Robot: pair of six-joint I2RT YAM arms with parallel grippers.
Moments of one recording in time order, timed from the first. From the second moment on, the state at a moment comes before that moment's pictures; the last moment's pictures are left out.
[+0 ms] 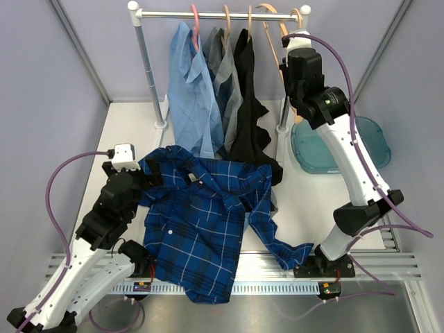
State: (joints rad) left arm -0.54 0.54 0.74 -0.47 -0.55 -0.25; right arm 0.48 1.66 2.09 -0.77 0.59 -0.10
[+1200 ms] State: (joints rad) left arm -0.51 0.54 0.74 -0.47 -0.49 -0.26; right arm 0.41 1.88 2.31 -0.84 0.46 -0.10
